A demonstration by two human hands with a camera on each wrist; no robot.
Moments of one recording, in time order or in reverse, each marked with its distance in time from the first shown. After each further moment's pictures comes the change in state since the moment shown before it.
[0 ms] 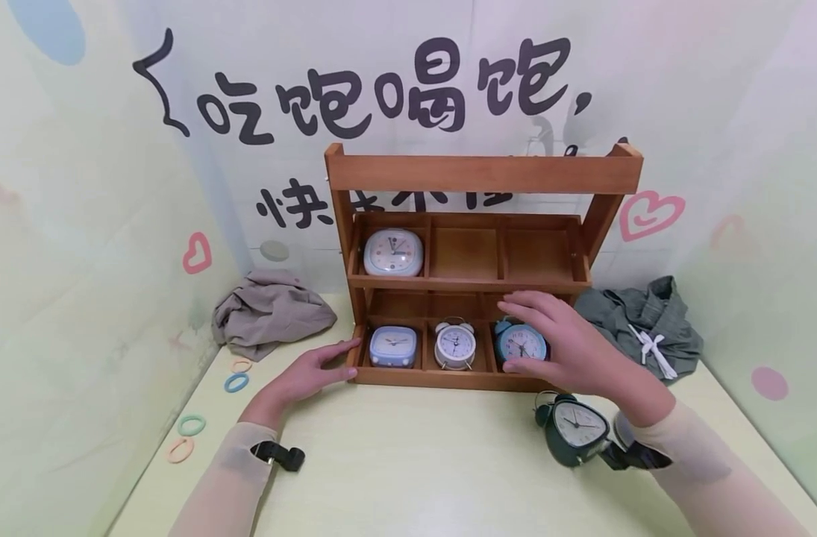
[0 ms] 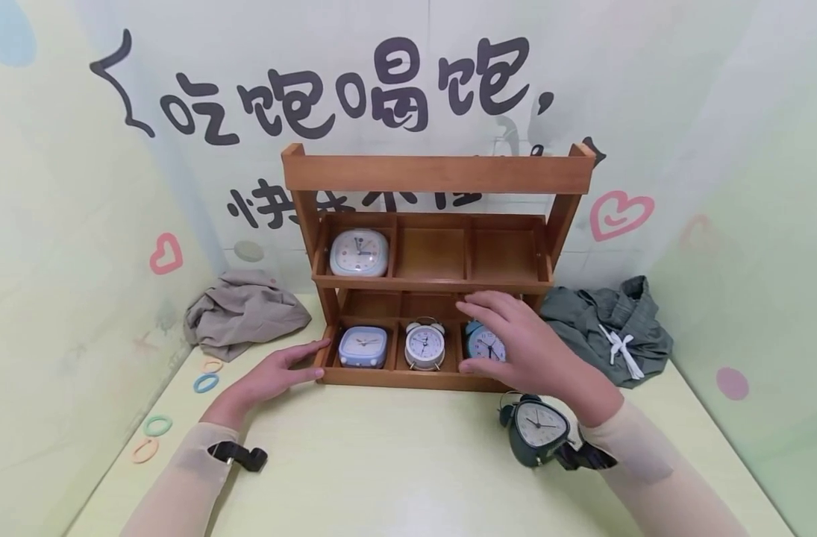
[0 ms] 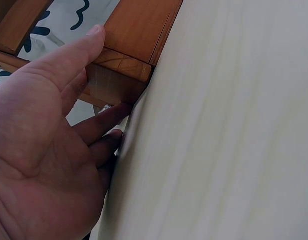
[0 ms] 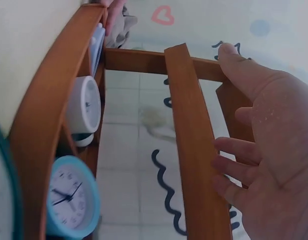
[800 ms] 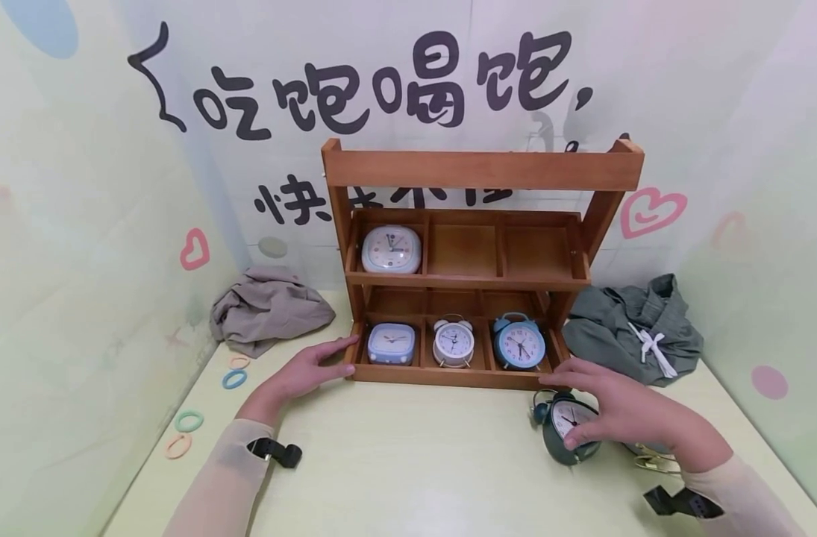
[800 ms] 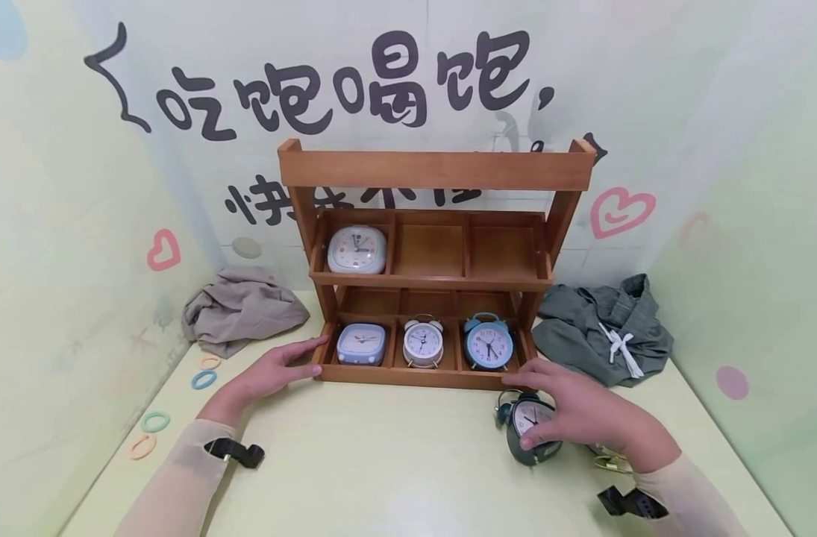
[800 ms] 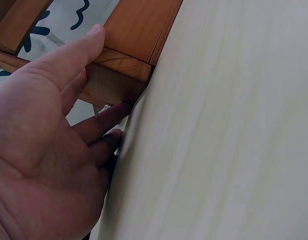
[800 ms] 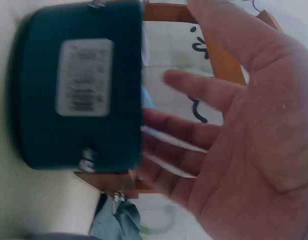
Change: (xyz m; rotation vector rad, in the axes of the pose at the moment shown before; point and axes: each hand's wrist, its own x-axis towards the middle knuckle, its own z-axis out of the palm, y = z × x) left_hand 0.002 -0.004 -0.001 -0.007 0.003 -0.021; right_hand -0.101 0.034 0.010 0.219 -0.311 0.160
